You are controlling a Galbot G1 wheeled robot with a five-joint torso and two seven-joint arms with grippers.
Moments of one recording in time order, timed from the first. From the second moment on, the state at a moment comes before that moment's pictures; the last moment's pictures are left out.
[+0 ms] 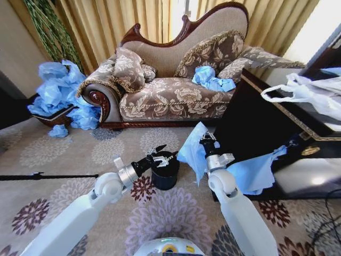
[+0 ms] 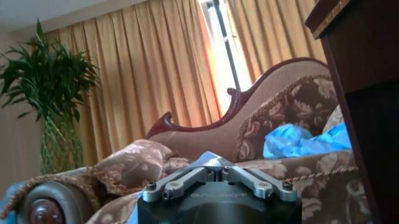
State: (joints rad) left arm 1.03 -0.80 -0.14 -2.06 -1.03 0.16 0.30; right arm -0.98 1.22 0.22 1.99 0.52 0.02 0.23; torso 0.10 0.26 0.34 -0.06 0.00
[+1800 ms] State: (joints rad) left arm 0.91 -0.90 0.01 -1.92 -0.74 0.15 0.19; right arm -1.09 1.23 0.18 2.11 0.48 0.02 0.17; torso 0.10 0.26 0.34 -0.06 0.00
